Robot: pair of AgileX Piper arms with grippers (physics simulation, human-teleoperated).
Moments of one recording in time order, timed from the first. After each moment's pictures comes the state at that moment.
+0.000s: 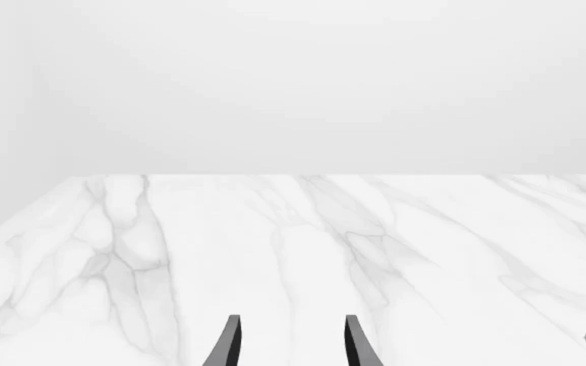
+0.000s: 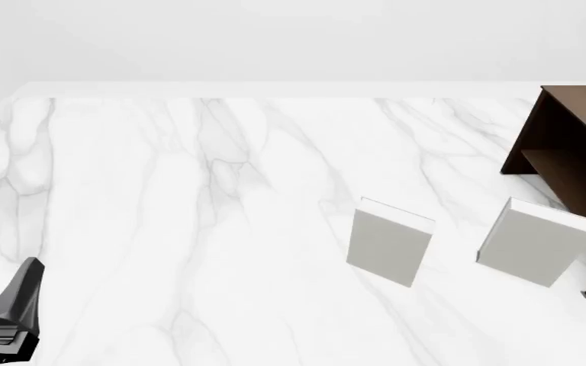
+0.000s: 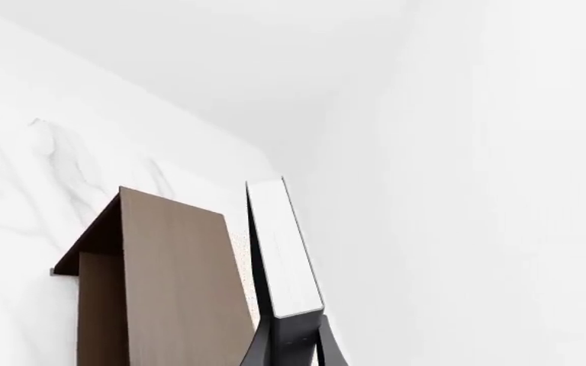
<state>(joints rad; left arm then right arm) 0.00 0.00 0.00 0.00 0.00 -0.51 1.01 -1.03 0.14 -0.79</state>
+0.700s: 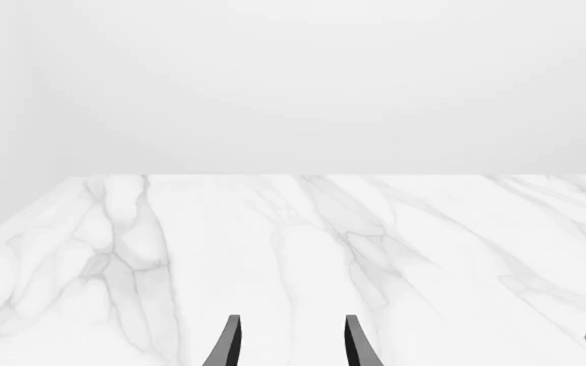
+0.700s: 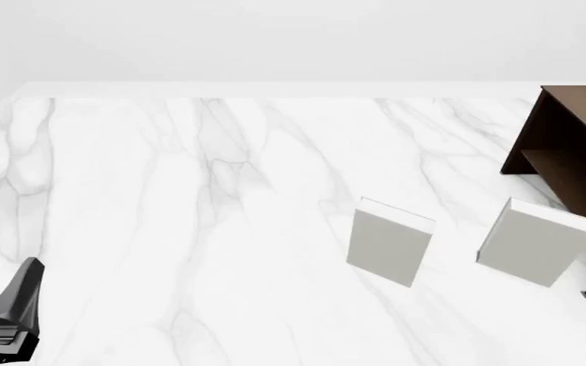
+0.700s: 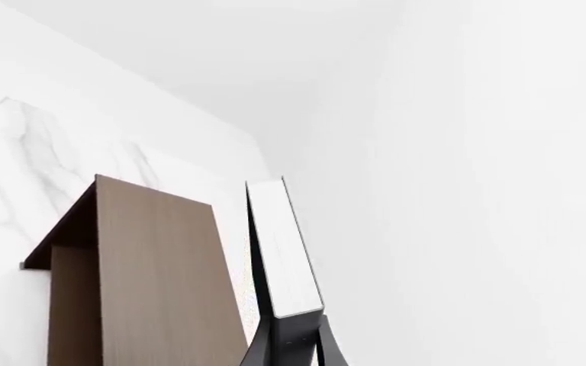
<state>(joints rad) 0.00 0.00 0.00 0.00 0.00 -0.55 1.11 -1.04 0.06 -0.82</state>
